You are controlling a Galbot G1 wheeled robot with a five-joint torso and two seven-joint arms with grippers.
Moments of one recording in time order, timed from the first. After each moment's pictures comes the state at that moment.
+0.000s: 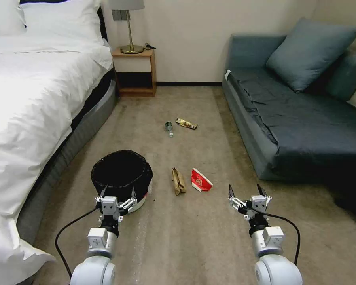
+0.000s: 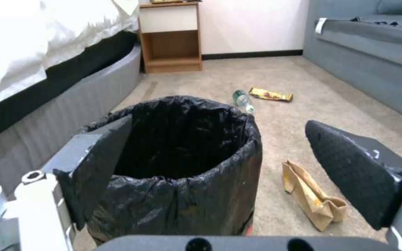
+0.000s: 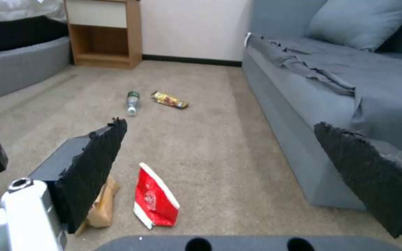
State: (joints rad) left arm 1.55 -1.50 -0.55 -2.00 0.00 0.00 0.00; right arm -1.55 1.50 0.55 2.00 0.00 0.00 0.00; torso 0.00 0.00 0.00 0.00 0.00
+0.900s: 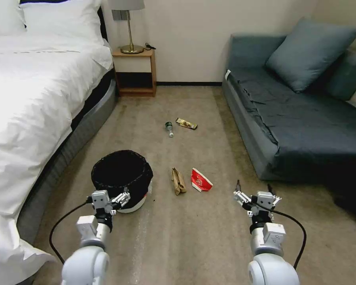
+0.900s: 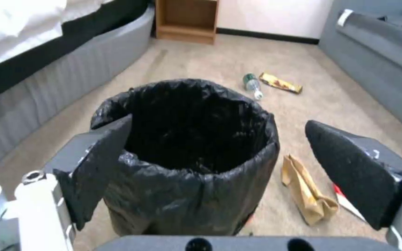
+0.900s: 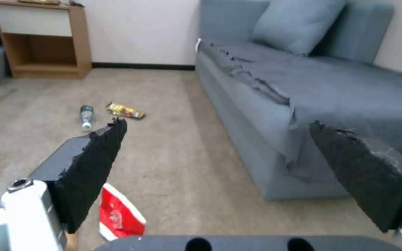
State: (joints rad) left arm 1.53 -1.49 -0.64 -2.13 -0.19 0.29 -0.01; right arm -1.60 1.58 0.49 2.16 -0.11 -0.11 0.20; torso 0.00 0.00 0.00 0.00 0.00
